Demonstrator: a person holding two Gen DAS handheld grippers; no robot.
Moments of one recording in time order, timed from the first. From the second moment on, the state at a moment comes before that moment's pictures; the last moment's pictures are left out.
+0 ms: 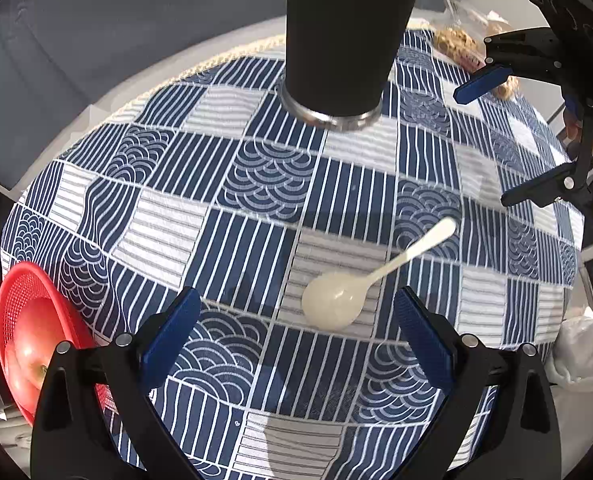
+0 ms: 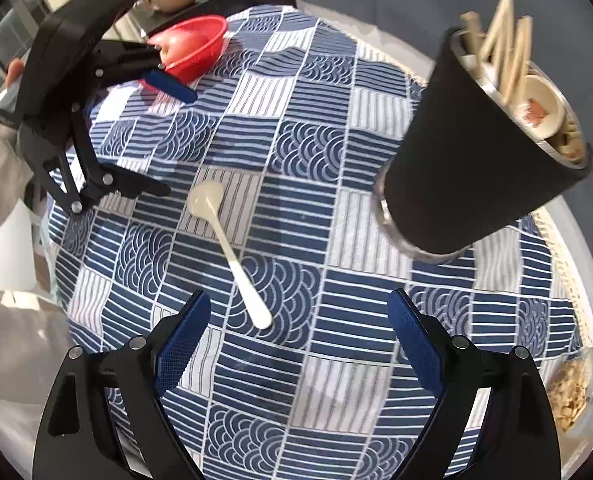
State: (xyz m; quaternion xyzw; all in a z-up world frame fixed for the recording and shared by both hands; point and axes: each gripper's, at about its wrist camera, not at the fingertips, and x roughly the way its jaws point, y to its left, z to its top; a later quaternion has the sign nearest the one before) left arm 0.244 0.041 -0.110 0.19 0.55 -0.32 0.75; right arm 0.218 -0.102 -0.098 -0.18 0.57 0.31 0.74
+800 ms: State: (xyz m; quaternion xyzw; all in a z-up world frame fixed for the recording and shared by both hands) left arm 0.243 0.016 -0.173 0.25 0.56 -0.35 0.70; right arm 0.207 -0.091 -0.180 -0.18 0.56 0.26 0.76
